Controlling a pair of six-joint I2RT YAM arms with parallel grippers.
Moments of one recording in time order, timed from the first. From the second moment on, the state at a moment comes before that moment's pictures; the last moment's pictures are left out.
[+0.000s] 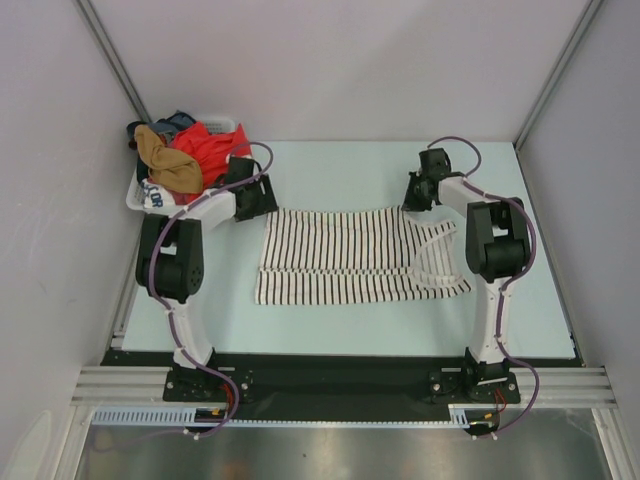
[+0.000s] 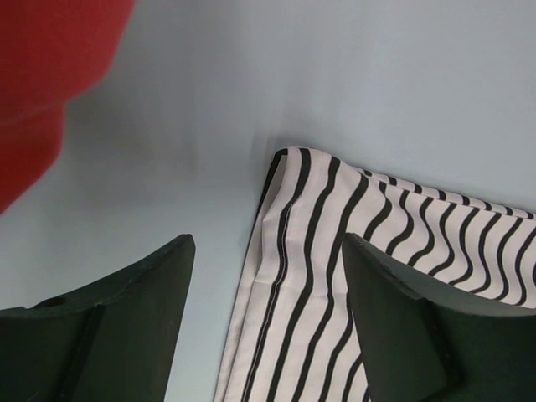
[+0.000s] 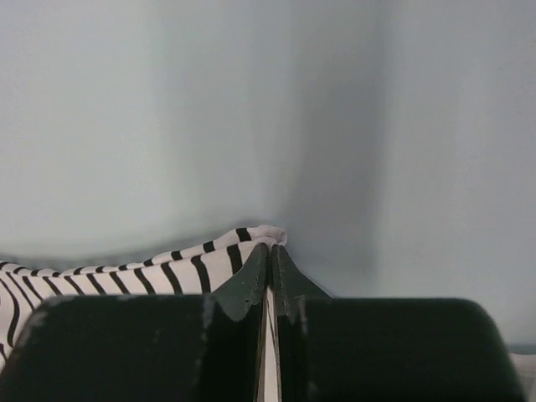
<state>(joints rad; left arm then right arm) -0.18 1.94 1.35 -0.31 -0.02 -0.42 0.15 2.16 1.57 -0.34 -0.12 0.37</state>
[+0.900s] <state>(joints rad) -0.16 2.19 1.63 -0.36 0.03 -0.45 0.05 2.17 1.48 -0.14 -0.33 0.51</state>
